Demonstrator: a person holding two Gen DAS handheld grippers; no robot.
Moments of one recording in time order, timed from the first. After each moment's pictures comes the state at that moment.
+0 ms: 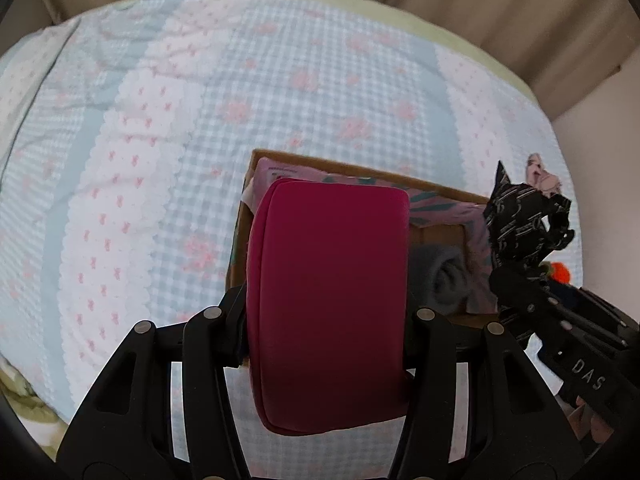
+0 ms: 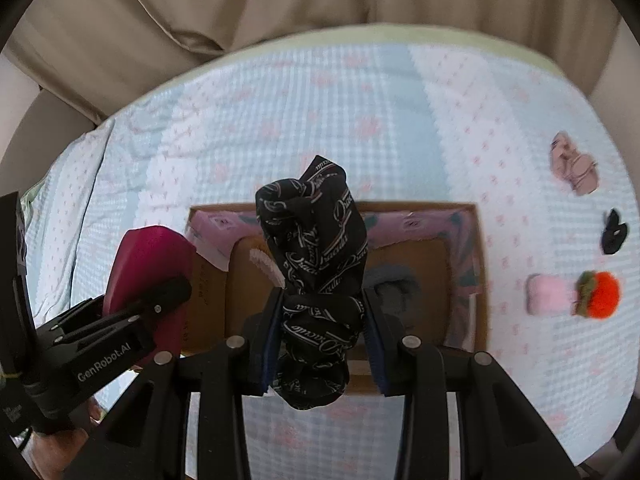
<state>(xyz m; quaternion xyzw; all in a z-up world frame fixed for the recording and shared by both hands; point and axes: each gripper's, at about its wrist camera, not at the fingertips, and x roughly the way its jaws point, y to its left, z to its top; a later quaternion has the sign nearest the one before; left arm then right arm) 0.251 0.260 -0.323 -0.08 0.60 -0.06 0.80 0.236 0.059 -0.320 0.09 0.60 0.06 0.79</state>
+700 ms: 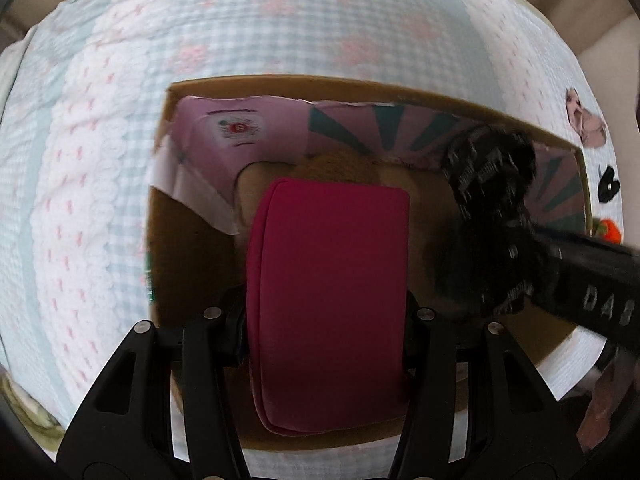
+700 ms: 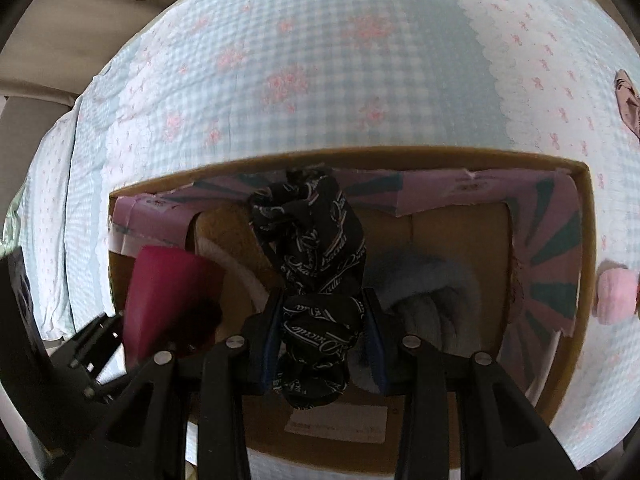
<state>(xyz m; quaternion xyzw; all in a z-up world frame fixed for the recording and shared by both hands) 0.283 0.229 -0.429 -0.01 0.66 -0.07 0.74 0.293 0.059 -0.427 0.13 0.69 0.08 0.70</state>
